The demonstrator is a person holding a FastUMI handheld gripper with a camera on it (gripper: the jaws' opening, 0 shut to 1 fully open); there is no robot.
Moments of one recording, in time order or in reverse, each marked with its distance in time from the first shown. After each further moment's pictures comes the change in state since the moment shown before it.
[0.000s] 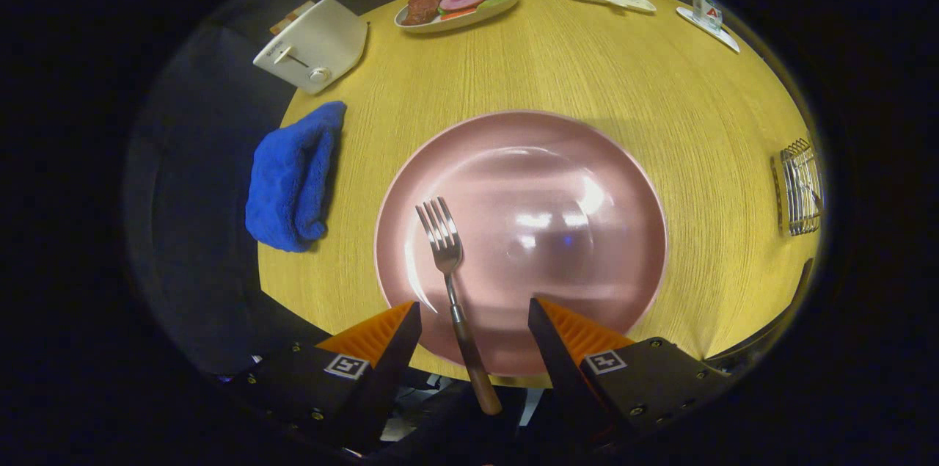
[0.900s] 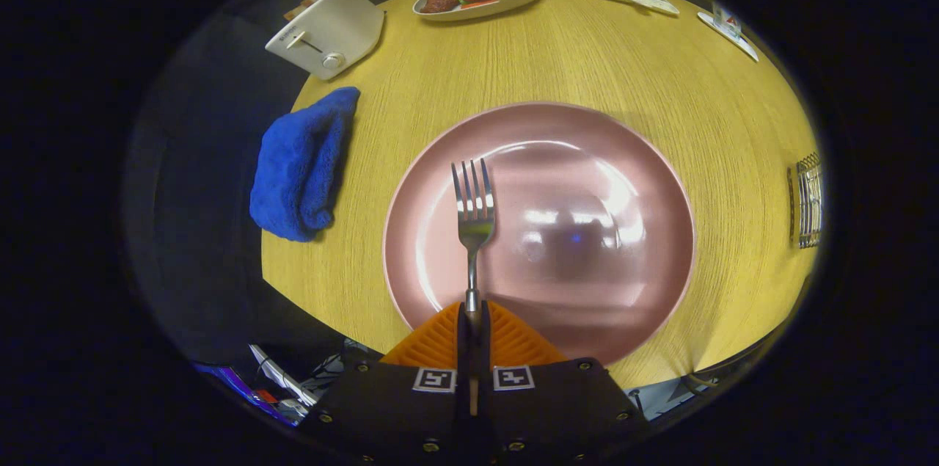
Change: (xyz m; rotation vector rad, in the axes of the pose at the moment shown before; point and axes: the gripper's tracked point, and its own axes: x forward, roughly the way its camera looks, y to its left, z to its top) arm -0.001 0.008 0.008 -0.008 -0.001 0.057
